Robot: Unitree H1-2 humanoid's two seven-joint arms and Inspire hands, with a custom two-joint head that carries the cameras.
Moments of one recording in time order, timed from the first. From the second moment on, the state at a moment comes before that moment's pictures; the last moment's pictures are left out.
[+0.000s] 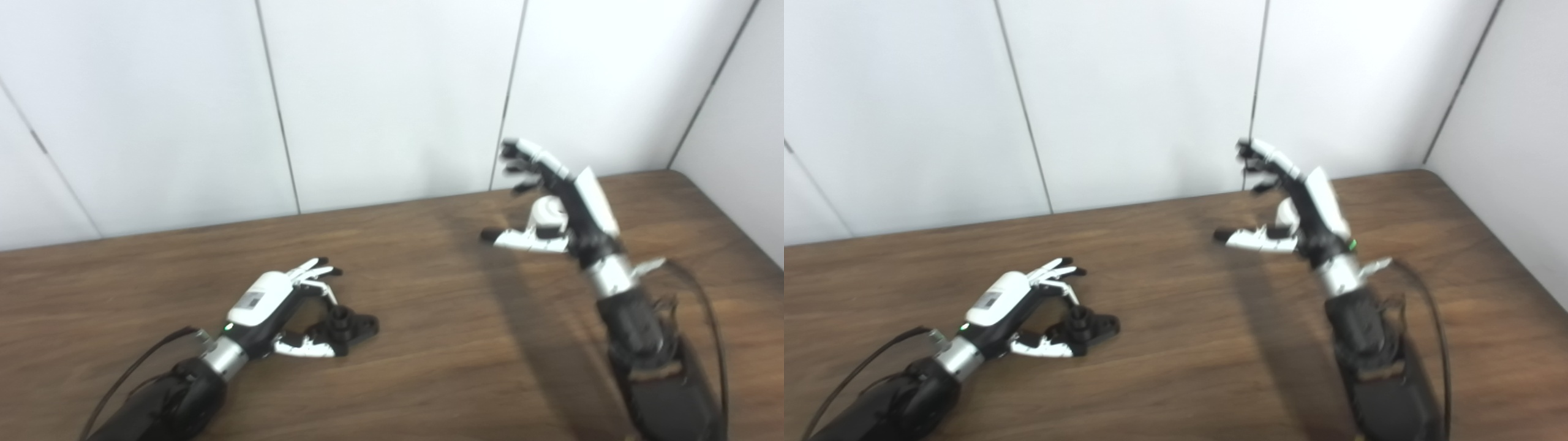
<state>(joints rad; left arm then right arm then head) -0.60 0.42 -0.82 0.64 0.46 -0.49 0.28 -0.30 -0.37 -0.14 -0.14 -0.36 -0.07 -0.01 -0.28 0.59</state>
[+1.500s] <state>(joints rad) -0.64 0.46 -0.96 0.66 0.42 -0.49 0.39 -0.37 -0.71 -0.02 0.18 -0.37 0.29 0.32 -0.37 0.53</state>
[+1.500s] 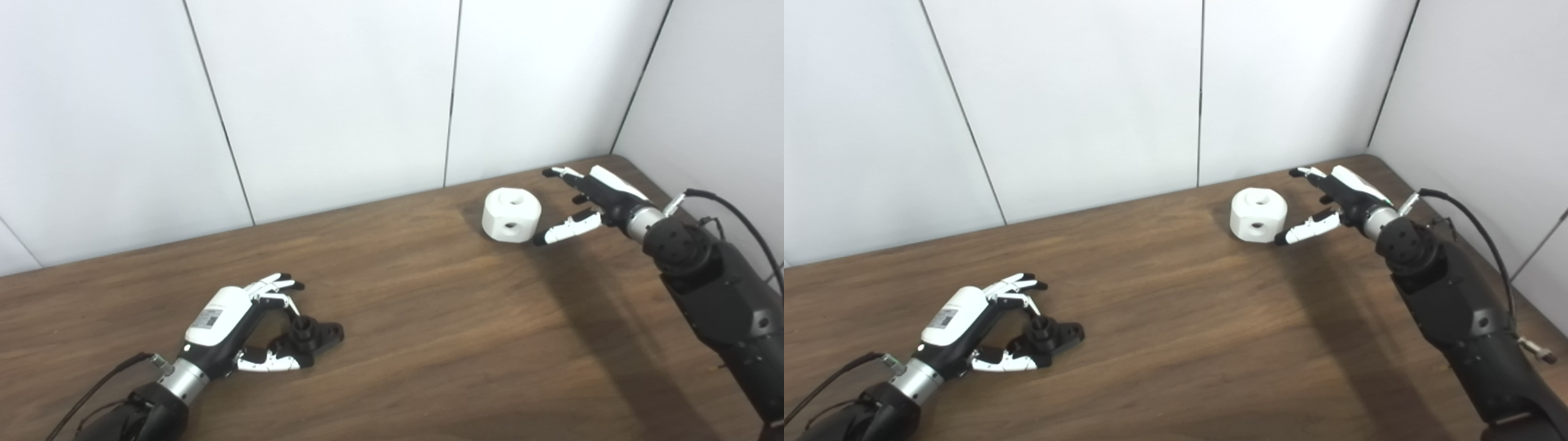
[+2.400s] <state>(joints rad) -0.64 0.46 -0.97 0.66 0.42 -0.49 0.40 -0.45 -0.66 0.07 0.32 -0.42 0.27 0.24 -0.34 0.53</state>
